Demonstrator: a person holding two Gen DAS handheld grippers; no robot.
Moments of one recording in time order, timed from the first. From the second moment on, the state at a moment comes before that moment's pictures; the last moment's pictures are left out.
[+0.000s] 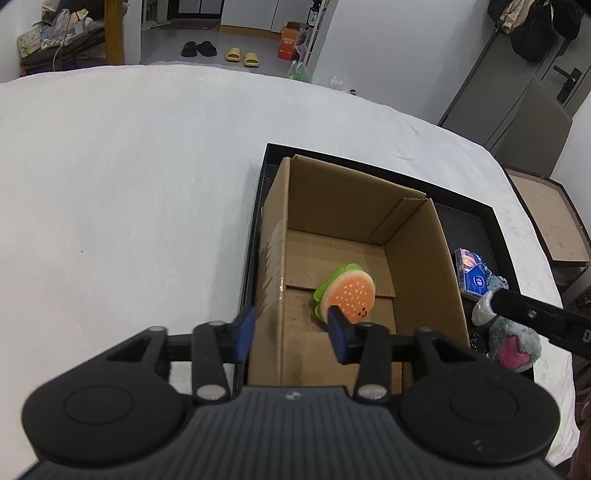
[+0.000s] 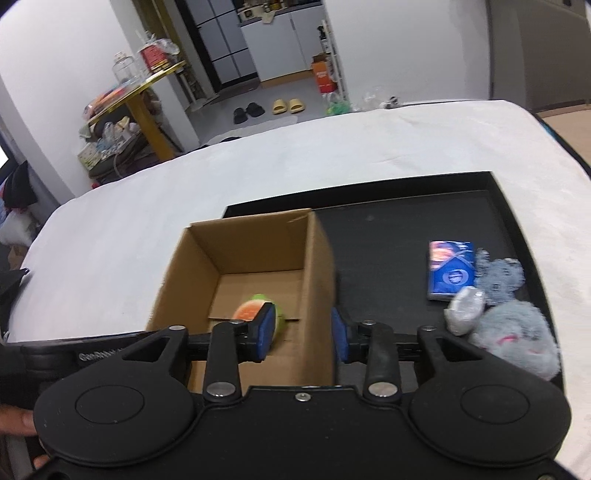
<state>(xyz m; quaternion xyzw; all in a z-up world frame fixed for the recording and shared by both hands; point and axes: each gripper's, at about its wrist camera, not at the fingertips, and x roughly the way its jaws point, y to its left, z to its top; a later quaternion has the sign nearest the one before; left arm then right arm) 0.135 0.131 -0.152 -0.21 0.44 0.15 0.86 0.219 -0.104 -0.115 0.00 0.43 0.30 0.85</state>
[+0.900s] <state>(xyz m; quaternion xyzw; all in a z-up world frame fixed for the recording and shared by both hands) 0.164 0.100 -0.156 -0.17 0.45 0.17 0.86 0.256 -0.205 -0.167 -0.02 0.45 0.15 0.88</state>
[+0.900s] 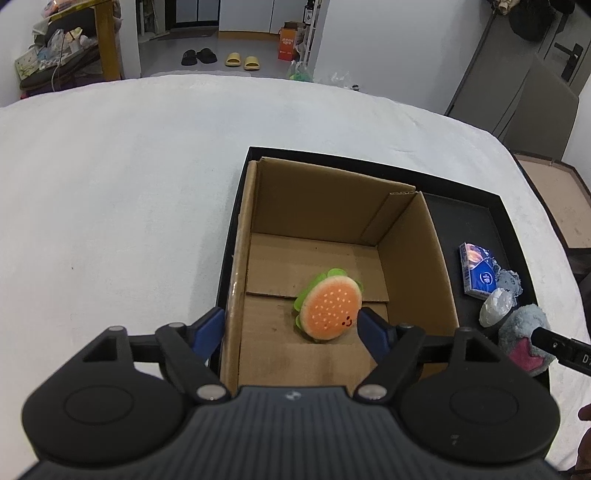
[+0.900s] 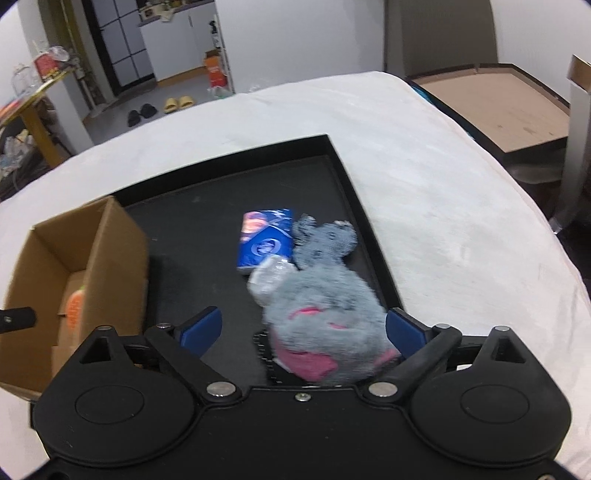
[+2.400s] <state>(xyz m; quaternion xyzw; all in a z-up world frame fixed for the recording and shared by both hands) 0.152 0.111 -0.153 -0.18 0.43 0.17 0.86 0.254 -0.164 -0.140 -0.05 0.41 0.19 0.89</state>
